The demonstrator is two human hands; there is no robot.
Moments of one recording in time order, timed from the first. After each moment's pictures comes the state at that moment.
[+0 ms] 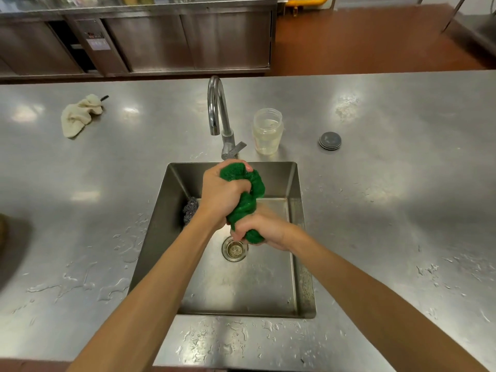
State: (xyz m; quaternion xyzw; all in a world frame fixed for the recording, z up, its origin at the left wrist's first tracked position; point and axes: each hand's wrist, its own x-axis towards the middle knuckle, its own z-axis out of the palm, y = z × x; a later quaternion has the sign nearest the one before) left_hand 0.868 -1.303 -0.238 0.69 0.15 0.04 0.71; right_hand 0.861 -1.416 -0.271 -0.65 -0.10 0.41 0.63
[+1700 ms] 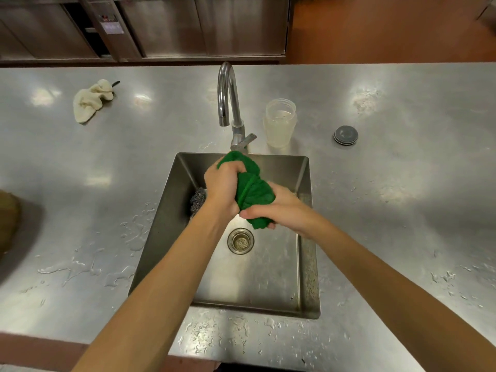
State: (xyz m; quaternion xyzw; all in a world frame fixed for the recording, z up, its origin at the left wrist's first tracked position) left_hand 0.891 -1.303 -0.251 0.51 0.33 0.04 0.79; right_hand 0.884 -1.434 -0.273 -0.72 -0.07 0.35 0.59
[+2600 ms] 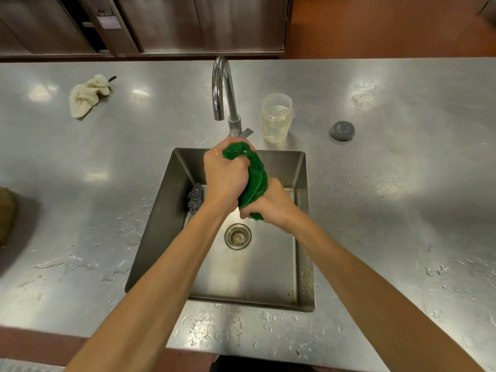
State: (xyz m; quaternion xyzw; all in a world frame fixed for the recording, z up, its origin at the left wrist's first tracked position) left_hand 0.882 -1.322 -0.236 0.69 0.18 0.15 0.69; right_hand 0.879 -1.424 -0.274 -0.72 -0.11 0.26 0.63
